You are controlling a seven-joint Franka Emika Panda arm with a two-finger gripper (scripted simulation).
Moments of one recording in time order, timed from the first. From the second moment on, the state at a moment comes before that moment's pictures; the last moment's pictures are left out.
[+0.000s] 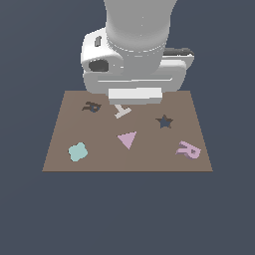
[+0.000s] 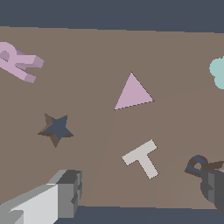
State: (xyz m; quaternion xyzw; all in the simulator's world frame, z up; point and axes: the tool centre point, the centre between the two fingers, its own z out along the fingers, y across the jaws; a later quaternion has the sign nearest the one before) arm -0.016 0.013 0.143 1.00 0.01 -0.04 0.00
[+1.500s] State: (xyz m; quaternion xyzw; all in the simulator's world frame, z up) arm 0.076 0.103 0.081 0.94 0.34 -0.02 0.00
